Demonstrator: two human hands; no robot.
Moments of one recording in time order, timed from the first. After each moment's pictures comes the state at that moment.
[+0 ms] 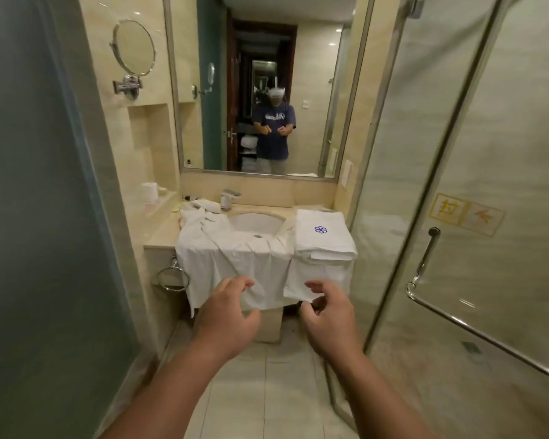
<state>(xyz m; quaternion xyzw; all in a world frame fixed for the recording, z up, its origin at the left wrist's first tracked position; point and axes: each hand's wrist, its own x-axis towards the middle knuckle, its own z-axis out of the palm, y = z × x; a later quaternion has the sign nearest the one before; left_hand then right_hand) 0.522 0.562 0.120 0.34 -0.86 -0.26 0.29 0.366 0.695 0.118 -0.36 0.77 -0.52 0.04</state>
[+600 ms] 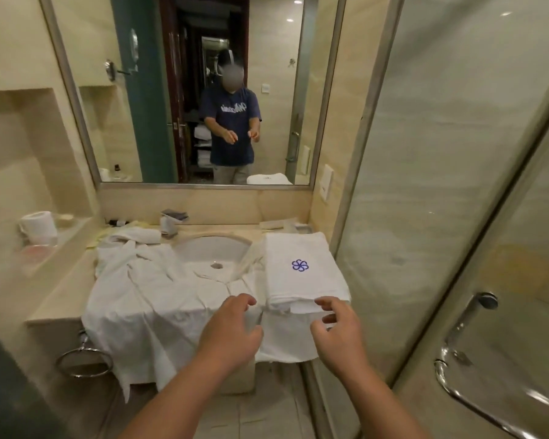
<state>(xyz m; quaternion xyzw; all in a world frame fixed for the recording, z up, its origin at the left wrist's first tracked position) 0.212 0.319 0.079 0.30 -0.88 -0.33 0.15 0.071 0.486 0.069 -0.25 0.82 -0.51 0.05</state>
